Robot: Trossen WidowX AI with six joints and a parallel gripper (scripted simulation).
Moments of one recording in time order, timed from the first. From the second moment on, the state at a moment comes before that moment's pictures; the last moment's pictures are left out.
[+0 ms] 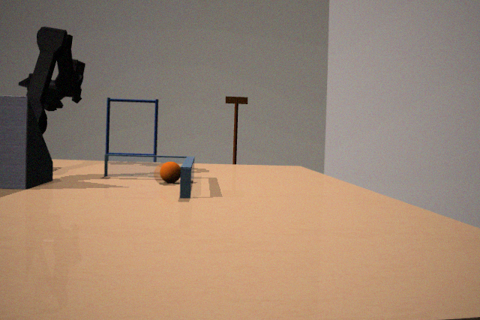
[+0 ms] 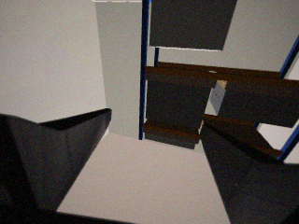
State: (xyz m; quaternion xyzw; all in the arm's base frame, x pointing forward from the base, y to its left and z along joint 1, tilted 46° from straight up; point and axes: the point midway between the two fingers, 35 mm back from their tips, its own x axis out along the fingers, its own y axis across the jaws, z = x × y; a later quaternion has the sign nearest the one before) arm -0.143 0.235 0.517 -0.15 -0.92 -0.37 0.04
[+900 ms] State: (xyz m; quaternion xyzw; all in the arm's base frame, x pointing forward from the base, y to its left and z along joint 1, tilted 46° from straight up) arm 0.144 0.363 0.402 -0.49 -0.69 -0.42 -0.32
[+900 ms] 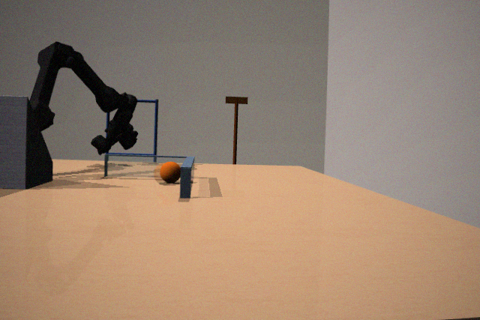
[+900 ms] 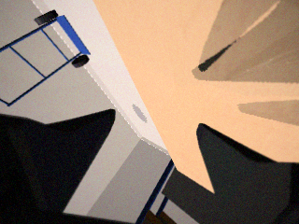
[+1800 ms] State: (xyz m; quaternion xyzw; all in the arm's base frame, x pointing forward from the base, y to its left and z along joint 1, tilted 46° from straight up) arm 0.396 0.156 0.232 -0.40 -0.51 -0.26 -0.72
